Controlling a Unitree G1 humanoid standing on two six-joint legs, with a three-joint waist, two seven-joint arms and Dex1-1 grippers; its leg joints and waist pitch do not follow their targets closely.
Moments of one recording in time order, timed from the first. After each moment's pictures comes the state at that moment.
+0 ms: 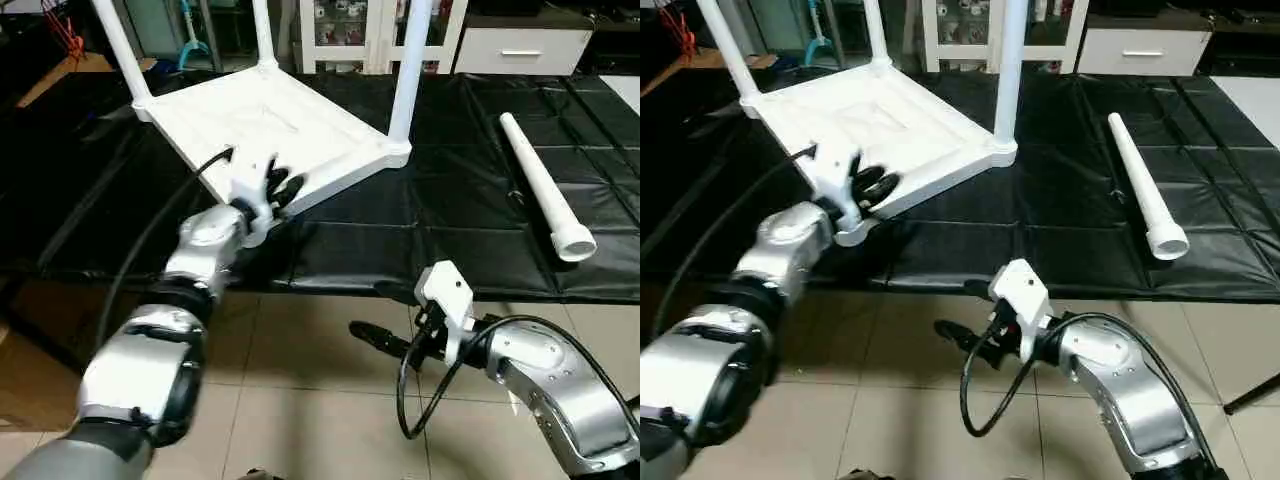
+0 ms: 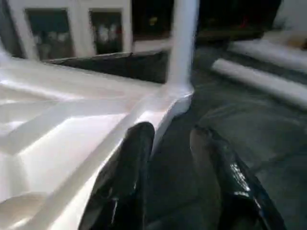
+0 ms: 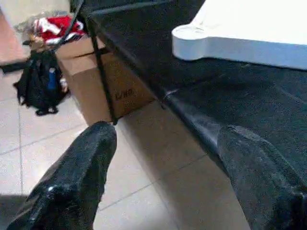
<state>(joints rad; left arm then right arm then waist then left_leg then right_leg) -0.90 0.12 0.03 1.05 -0.26 -0.20 -0.54 -0.13 -0.40 0.18 -0.19 0.27 0.40 0.73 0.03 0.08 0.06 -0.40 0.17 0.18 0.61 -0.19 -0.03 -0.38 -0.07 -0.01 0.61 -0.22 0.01</state>
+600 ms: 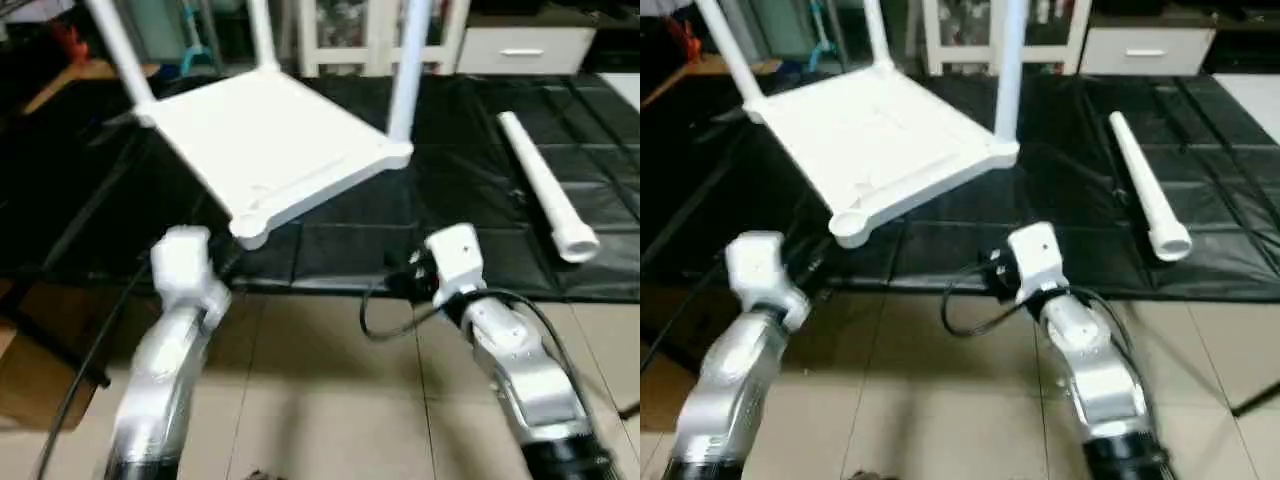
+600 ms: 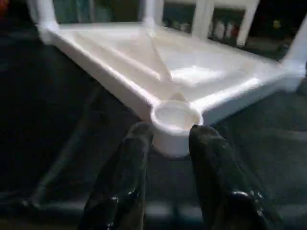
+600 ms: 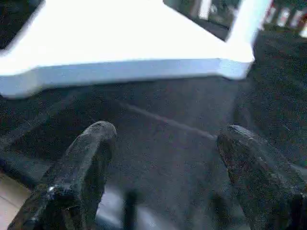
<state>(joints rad) -0.11 0.06 0.10 -0.01 -0.16 0.11 -0.13 -0.23 -0.16 0.08 -0.01 0.07 0.34 0.21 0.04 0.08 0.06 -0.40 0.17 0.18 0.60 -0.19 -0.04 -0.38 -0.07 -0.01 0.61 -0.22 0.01</state>
